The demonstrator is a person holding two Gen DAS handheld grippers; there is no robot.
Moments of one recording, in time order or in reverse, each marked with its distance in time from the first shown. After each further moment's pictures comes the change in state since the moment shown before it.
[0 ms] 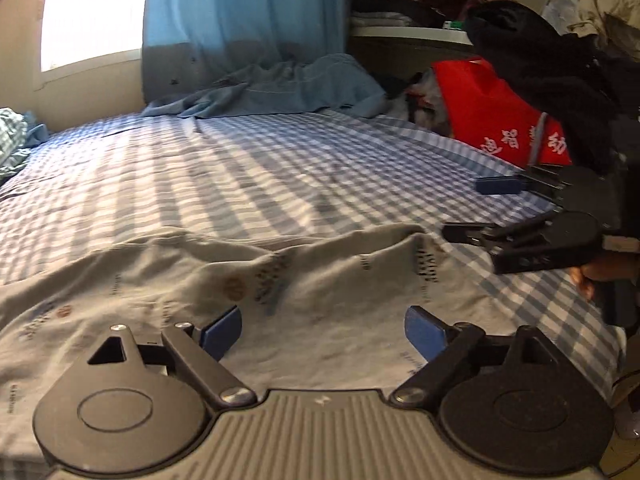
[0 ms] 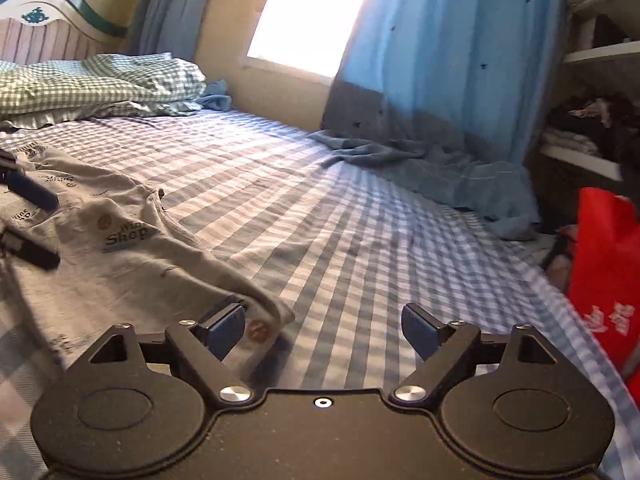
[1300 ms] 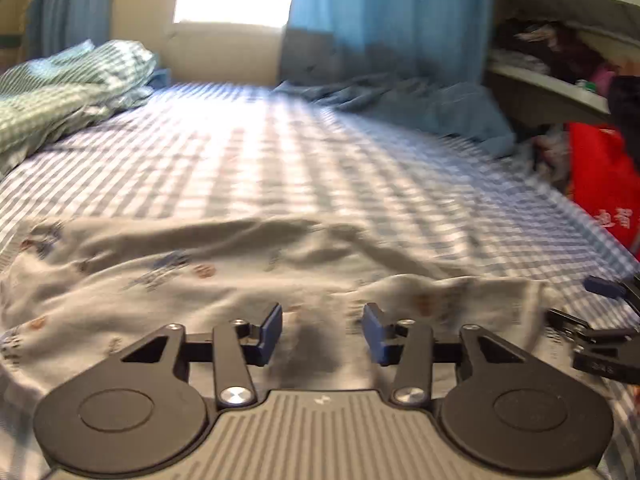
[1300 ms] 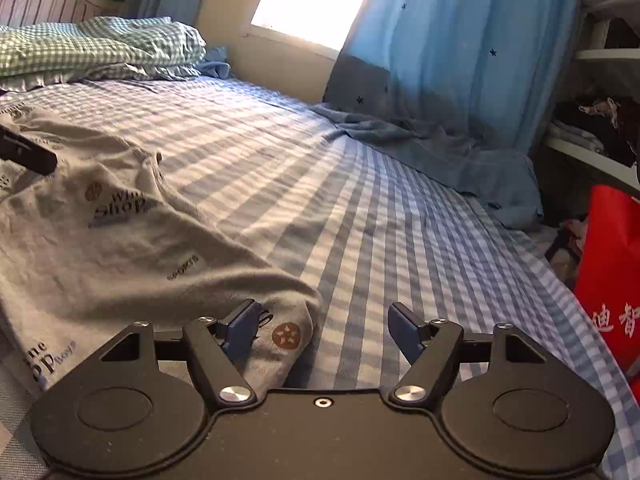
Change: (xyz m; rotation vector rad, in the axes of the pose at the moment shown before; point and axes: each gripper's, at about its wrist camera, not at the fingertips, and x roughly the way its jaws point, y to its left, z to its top) left arm -0.019 0.104 -0.022 -0.344 -0.016 0.271; right arm 0.028 0.055 -0.005 -0.037 0.075 -0.165
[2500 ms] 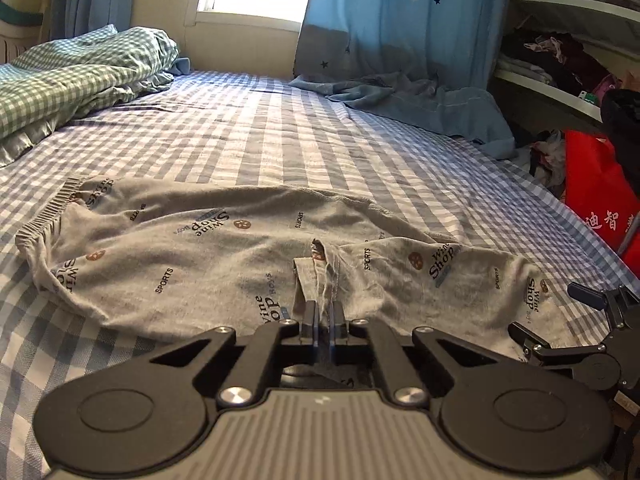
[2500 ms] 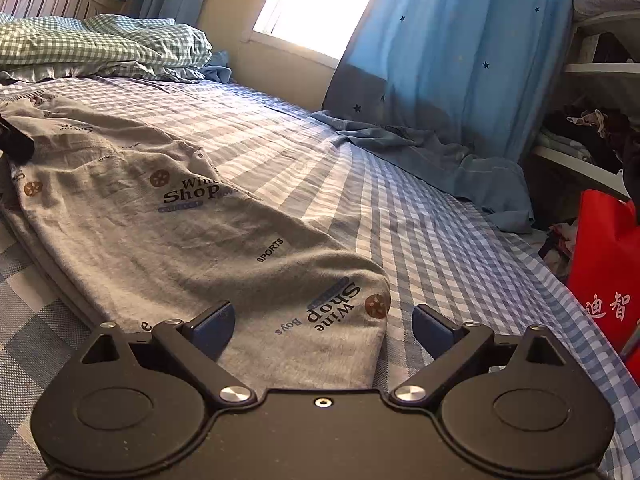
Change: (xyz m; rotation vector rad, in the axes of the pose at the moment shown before) left arm -0.062 0.008 -0.036 -0.024 0.001 0.004; right arm -0.030 0.059 -0.012 -0.028 -0.038 -0.029
